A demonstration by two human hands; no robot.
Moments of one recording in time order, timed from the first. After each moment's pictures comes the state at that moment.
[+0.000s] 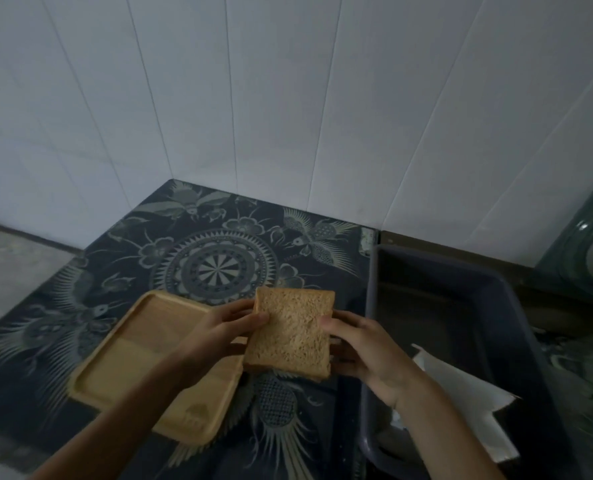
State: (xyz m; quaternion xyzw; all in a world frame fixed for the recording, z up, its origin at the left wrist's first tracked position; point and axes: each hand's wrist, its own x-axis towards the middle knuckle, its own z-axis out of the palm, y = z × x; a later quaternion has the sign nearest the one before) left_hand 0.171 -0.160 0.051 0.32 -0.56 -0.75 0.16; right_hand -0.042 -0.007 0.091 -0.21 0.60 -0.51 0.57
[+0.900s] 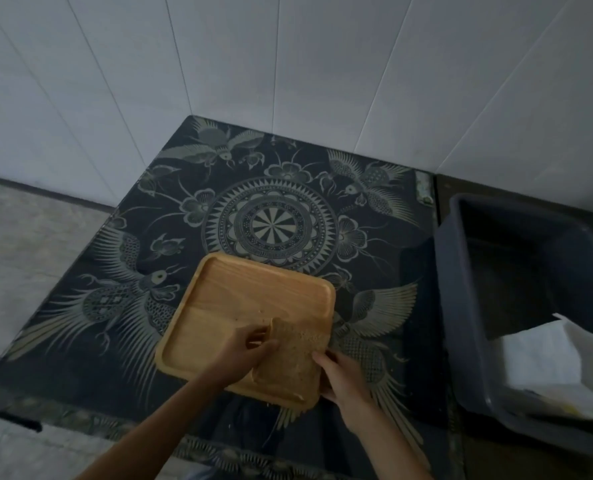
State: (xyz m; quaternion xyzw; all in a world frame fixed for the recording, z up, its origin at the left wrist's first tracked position) left_hand 0.314 -0.247 -0.115 0.43 -0.62 -0.65 0.03; right_hand 0.157 -0.093 -0.094 0.03 0.72 -0.47 0.52
